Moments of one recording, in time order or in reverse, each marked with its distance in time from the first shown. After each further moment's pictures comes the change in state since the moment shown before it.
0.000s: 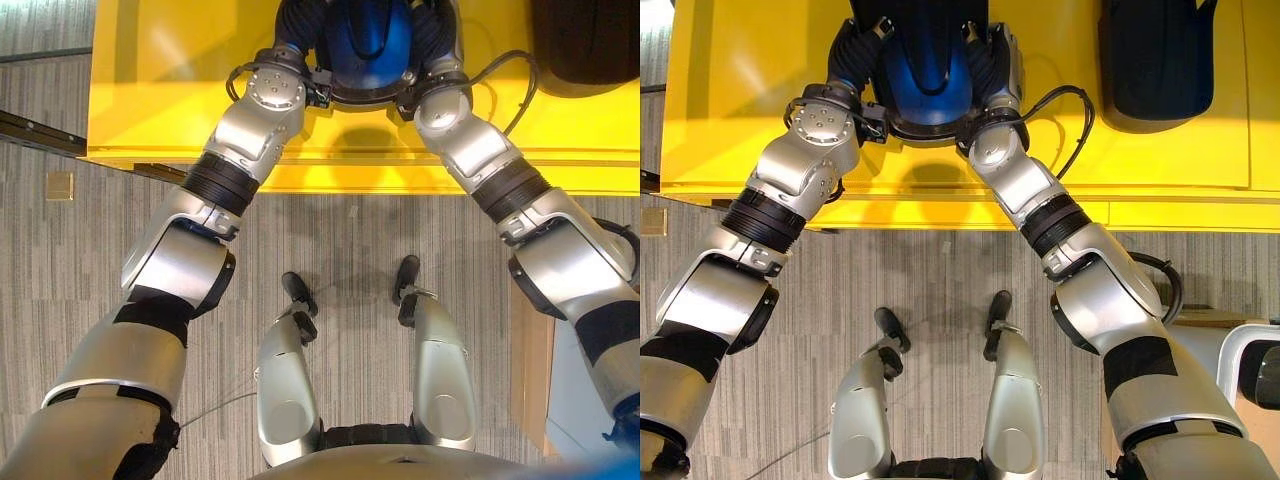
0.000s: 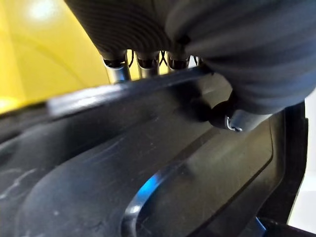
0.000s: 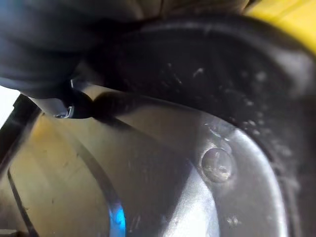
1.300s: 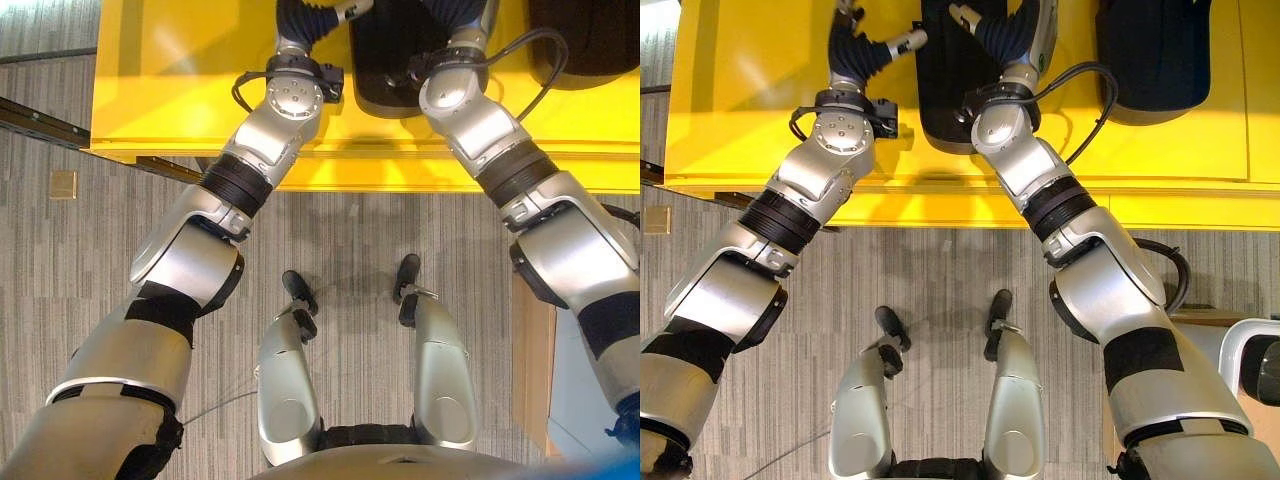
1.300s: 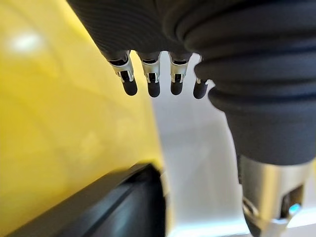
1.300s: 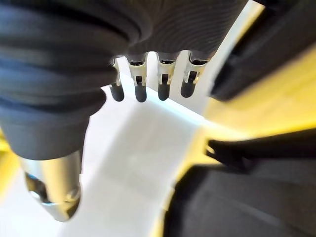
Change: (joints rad) left arm 0.012 -0.021 -0.004 -0.002 0.034 -0.213 0.292; right arm -0.058 -0.007 -0.065 -0.020 -0.140 -0.138 -0.232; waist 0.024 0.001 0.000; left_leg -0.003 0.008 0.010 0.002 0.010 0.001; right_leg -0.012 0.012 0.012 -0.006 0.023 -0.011
